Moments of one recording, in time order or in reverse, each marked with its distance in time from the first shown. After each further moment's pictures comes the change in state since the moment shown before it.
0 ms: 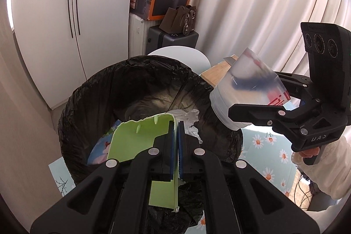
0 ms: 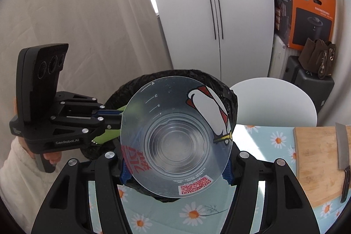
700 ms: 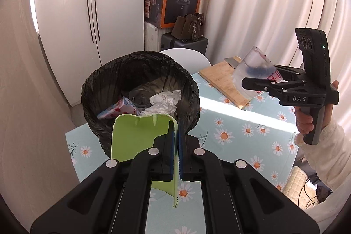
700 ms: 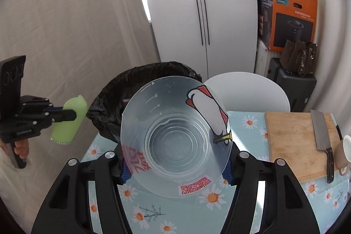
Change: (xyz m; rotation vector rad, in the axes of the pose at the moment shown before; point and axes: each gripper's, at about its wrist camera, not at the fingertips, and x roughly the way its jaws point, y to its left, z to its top) left arm -0.091 -0.079 -0.050 0.000 -0.074 0.131; right arm -0.097 -0.014 -0.062 -0.017 -0.072 -0.059
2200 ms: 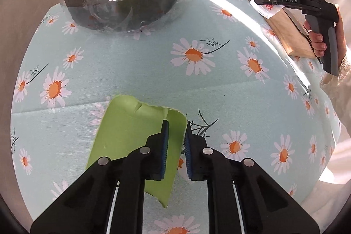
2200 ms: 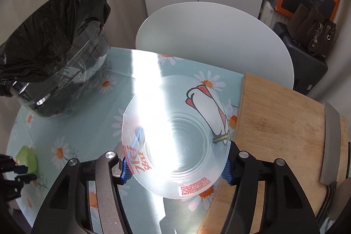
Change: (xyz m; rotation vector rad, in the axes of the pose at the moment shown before) left arm 0.168 -0.088 -0.158 -0.408 0.356 0.242; right arm 0.165 -0.174 -0.046 -0.137 0.322 -0.022
